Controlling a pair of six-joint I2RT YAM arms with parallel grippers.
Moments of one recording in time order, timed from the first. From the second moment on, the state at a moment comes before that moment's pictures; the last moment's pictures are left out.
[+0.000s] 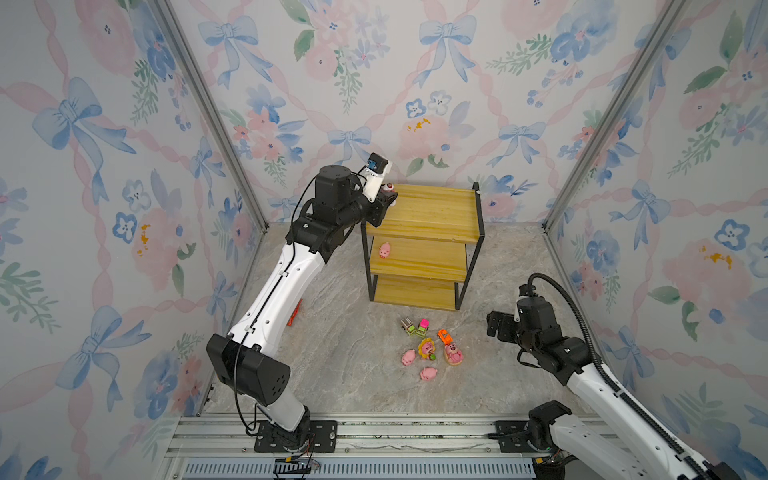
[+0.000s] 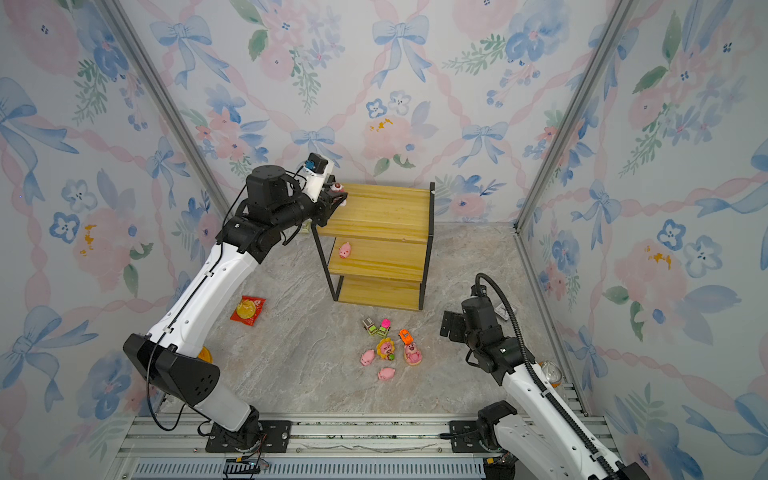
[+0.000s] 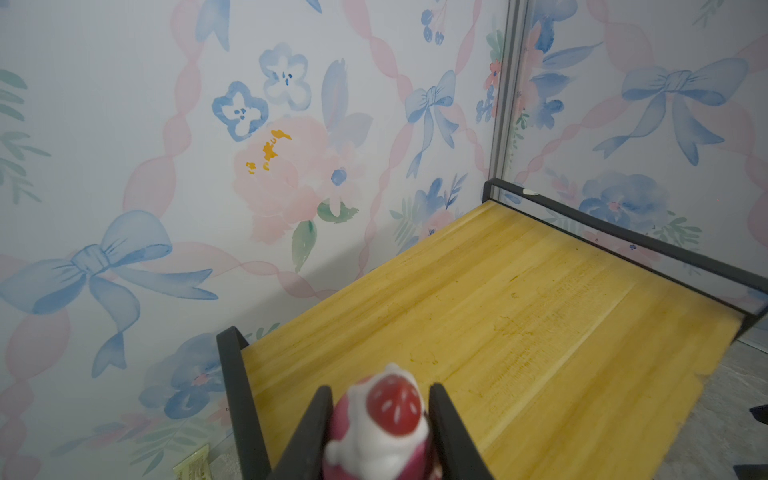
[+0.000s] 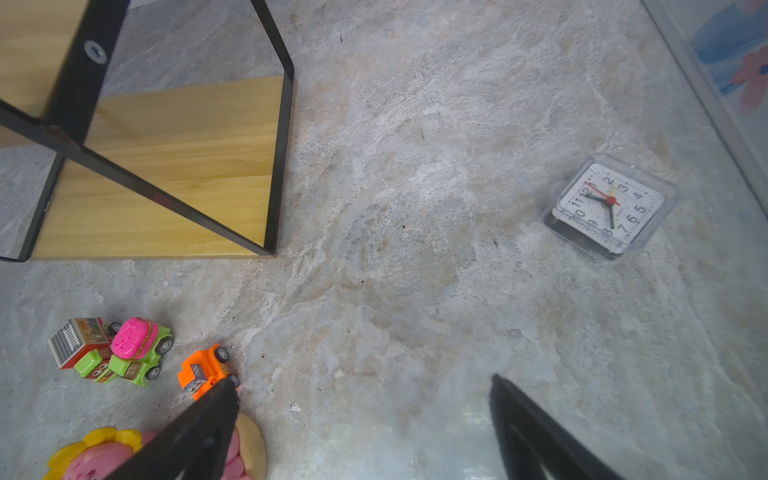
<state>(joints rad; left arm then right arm) -0.39 1.62 1.83 -0.42 0.27 0.20 0.37 0.83 0.62 -0.58 0.22 0.44</state>
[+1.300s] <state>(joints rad) -0.33 1.64 1.80 -0.44 0.45 0.24 0.38 0.88 0.62 -0.56 0.22 0.45</state>
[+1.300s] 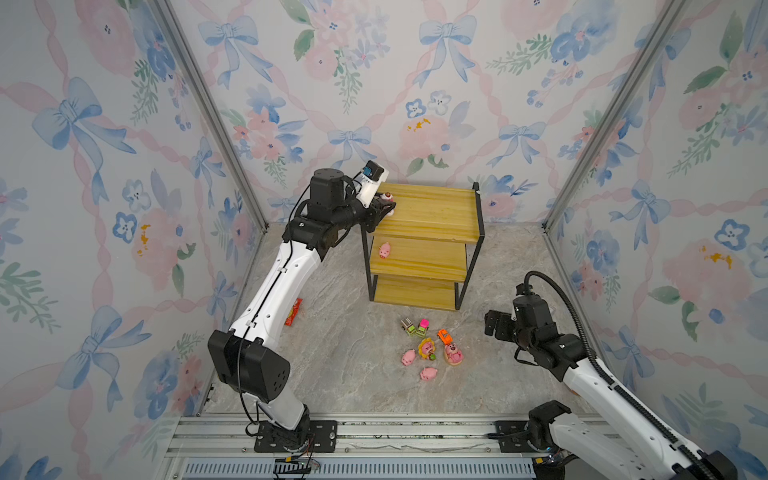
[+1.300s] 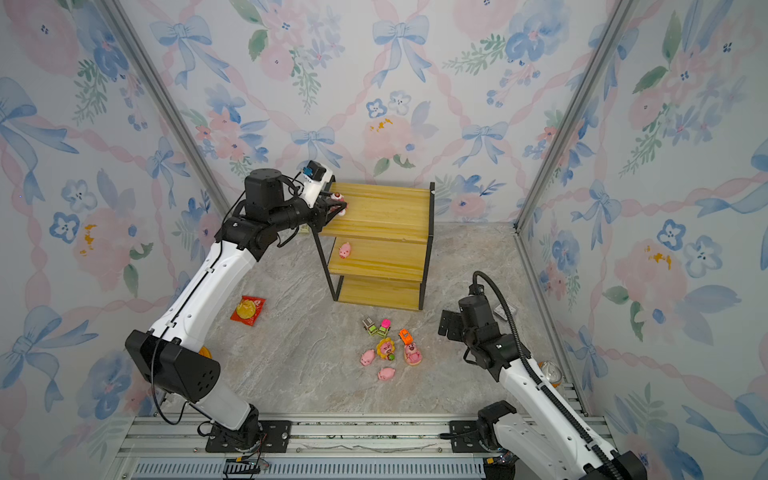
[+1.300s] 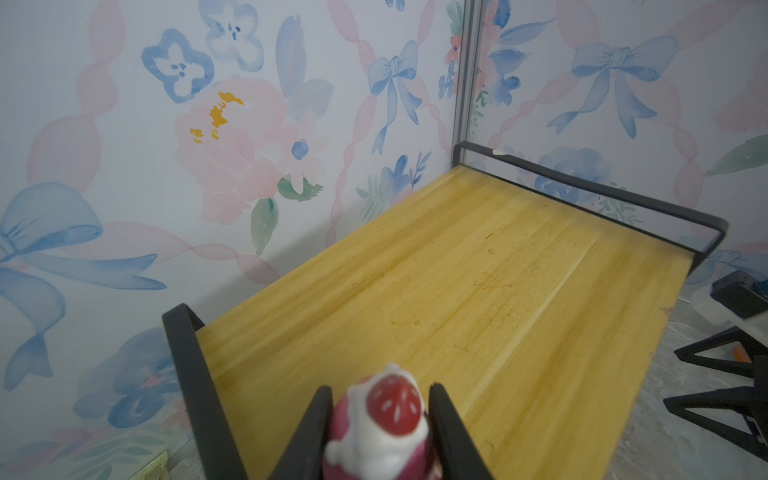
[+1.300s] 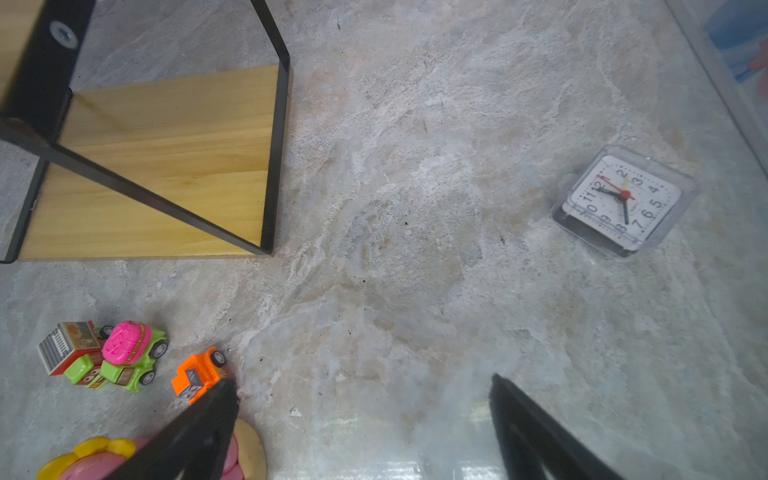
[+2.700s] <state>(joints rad) -0.33 1.65 1.80 -0.44 0.46 0.24 0.38 0.89 0.62 -0.56 0.22 0.45</state>
